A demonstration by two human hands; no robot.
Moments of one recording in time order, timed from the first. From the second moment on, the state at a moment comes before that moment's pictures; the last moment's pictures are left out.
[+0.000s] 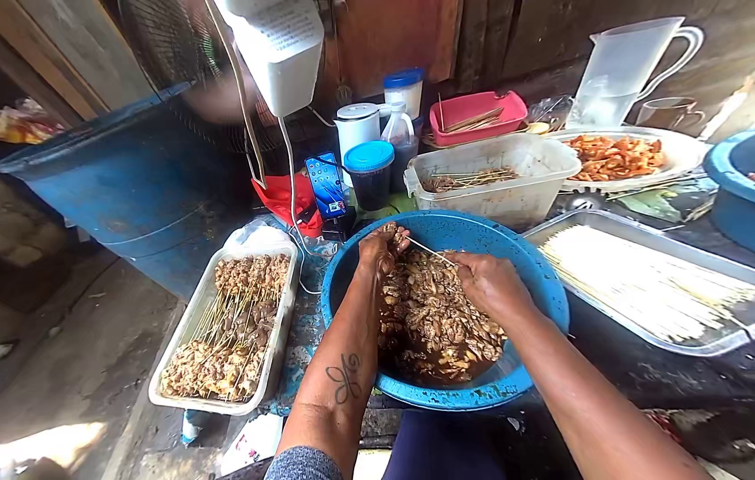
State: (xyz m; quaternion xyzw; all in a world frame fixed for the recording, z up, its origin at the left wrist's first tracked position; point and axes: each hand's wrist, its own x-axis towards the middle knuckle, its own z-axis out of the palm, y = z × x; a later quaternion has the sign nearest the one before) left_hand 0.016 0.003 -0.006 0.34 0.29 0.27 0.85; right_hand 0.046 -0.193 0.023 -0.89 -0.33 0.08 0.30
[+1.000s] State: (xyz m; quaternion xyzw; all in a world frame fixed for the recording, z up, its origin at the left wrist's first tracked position) left_hand 0.014 -0.011 -0.003 0.58 0.25 0.27 0.73; right_hand 0.047 -0.194 0.027 -0.88 -0.32 0.09 0.35
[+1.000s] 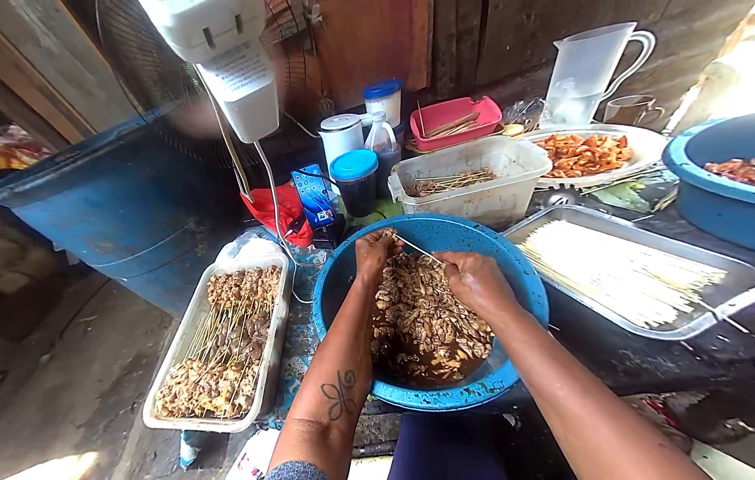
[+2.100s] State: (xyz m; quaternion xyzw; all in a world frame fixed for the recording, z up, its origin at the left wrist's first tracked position) left_hand 0.013 -0.037 0.002 0.97 0.10 -0.06 0.21; right_hand 0.053 -0.192 0.037 -0.88 -0.20 0.11 0.41
